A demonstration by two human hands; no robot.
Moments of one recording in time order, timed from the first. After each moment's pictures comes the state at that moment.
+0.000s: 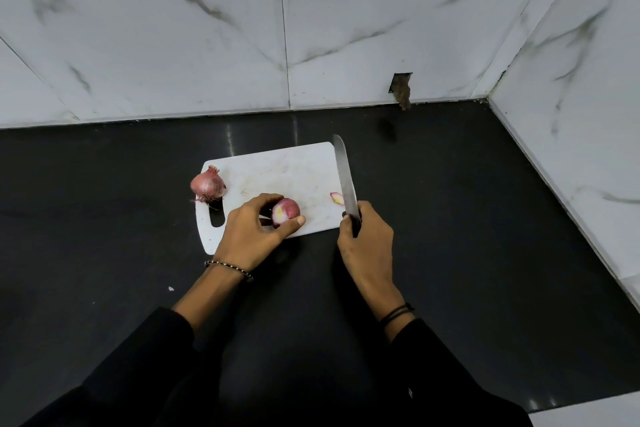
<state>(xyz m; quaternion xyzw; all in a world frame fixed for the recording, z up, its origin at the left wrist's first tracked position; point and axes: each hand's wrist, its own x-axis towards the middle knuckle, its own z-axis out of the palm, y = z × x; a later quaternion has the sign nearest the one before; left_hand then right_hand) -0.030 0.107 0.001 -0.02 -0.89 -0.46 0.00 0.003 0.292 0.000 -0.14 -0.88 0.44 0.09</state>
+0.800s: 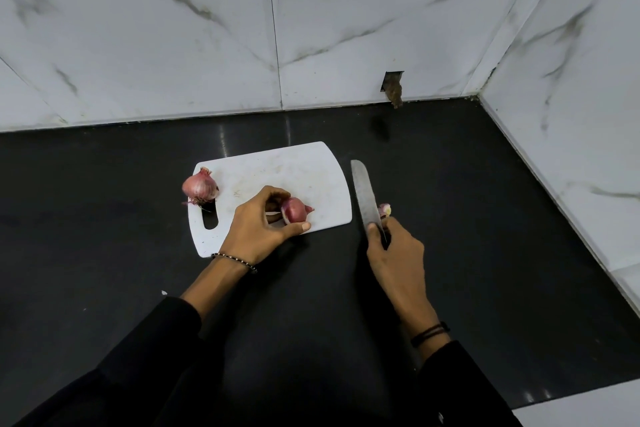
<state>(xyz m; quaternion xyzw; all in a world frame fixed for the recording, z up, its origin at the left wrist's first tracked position) -0.041 0.119 -0.003 -0.04 -0.86 -0.50 -0.04 0.028 0.338 -0.001 -0.18 -0.87 0.45 0.06</state>
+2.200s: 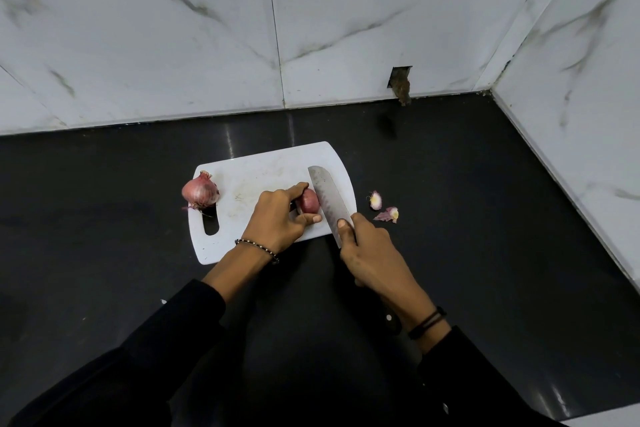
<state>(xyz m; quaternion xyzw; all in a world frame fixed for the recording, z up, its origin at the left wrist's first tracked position) -0.073 0.148 -0.001 -0.08 -0.93 -0.35 -0.07 0.001 0.312 0.025 -0.10 -0.90 0.39 -0.18</state>
